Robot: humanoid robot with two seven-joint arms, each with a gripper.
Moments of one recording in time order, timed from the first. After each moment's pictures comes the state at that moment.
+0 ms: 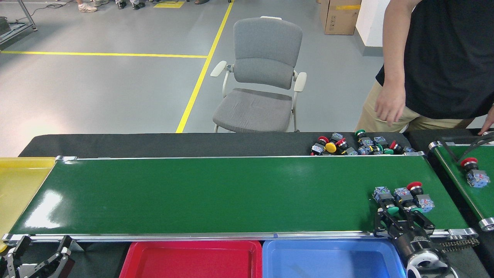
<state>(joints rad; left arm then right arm) 0.22 0.24 0.50 -1.50 -1.31 -0.52 0.13 -0.05 -0.14 -0.10 -1.43 1.35 -0.14 0.21</state>
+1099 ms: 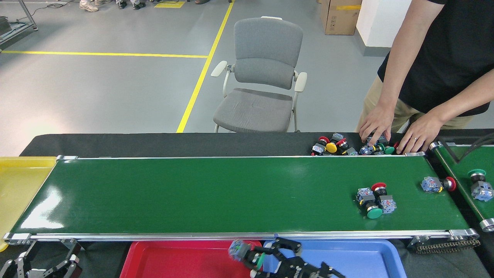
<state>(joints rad) 0.24 0.27 0.43 -1.49 -1.31 -0.53 0.12 -0.02 0.00 0.45 -1.58 1.47 -0.65 0.13</state>
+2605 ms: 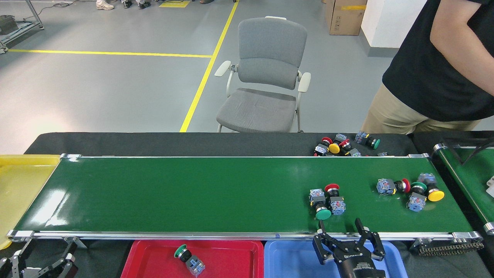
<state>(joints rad) 0.25 0.29 0.45 -1.49 -1.32 -0.52 0.12 0.06 0.12 0.06 -1.57 1.52 -0.01 0.10</state>
